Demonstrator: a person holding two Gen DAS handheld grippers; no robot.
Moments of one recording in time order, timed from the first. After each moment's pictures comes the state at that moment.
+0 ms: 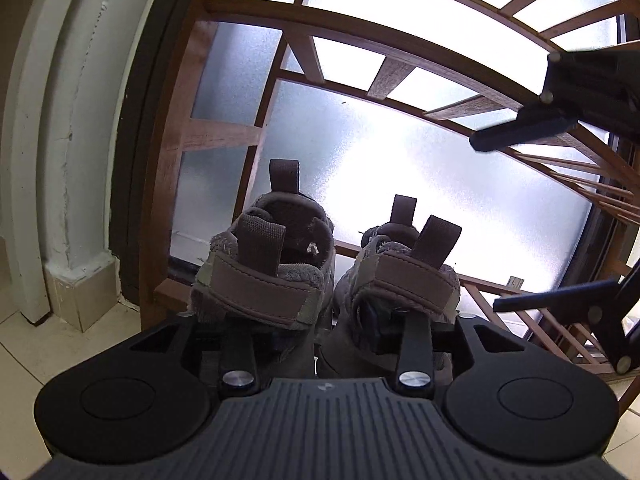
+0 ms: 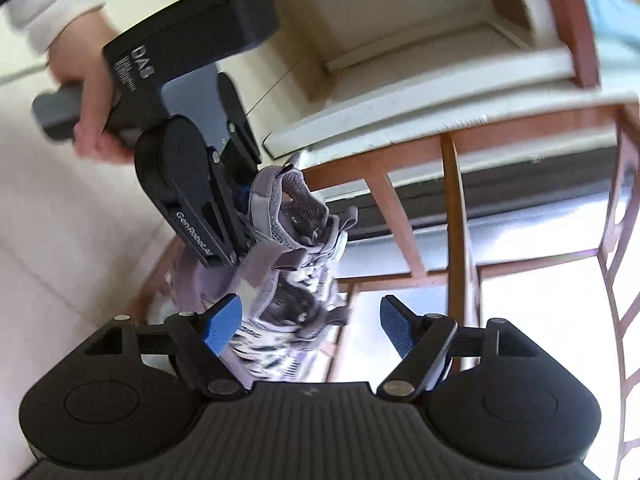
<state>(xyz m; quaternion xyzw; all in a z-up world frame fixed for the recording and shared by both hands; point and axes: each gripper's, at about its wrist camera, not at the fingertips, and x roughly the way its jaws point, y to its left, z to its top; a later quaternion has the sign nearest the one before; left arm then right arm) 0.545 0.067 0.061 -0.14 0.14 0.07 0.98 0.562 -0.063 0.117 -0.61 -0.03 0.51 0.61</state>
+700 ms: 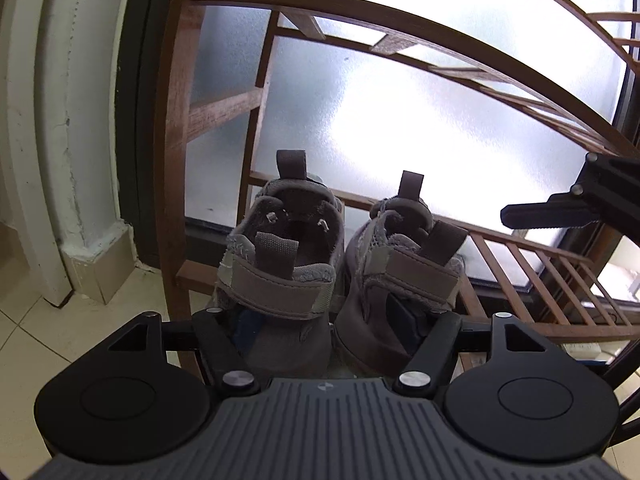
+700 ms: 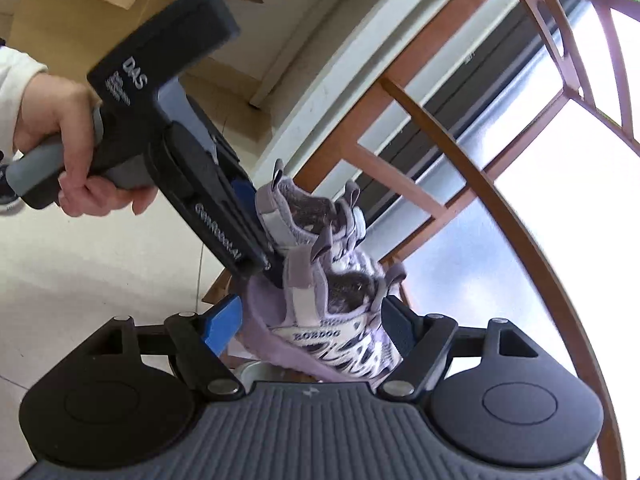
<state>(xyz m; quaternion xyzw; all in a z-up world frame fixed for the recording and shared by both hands) 0.540 0.077 0.094 -0.11 0.25 0.06 0.96 0.573 -0.083 0.091 -0.40 0.08 0.54 0.73</state>
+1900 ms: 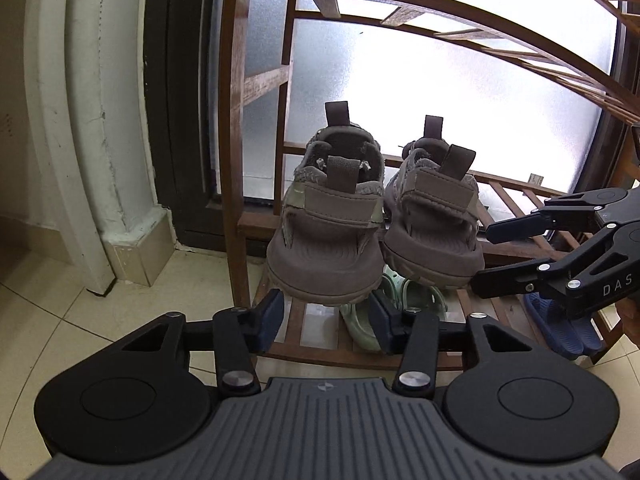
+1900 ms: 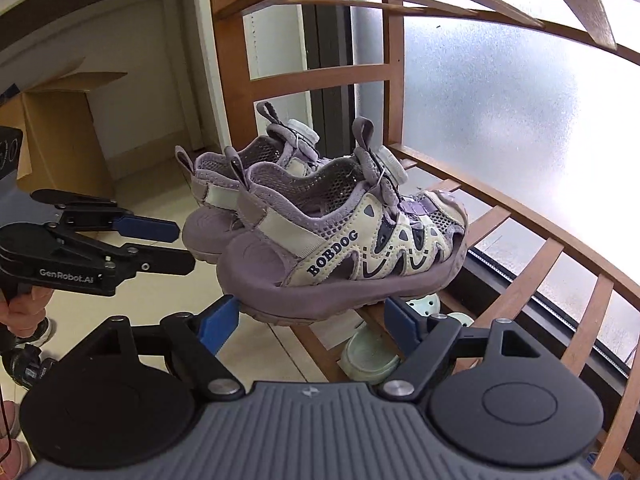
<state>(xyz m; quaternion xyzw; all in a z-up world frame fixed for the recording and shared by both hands) 0.494 0.089 0.079 -0.07 0.28 0.09 0.95 0.623 -0.101 0.047 -0.11 0.30 0.52 0.79</state>
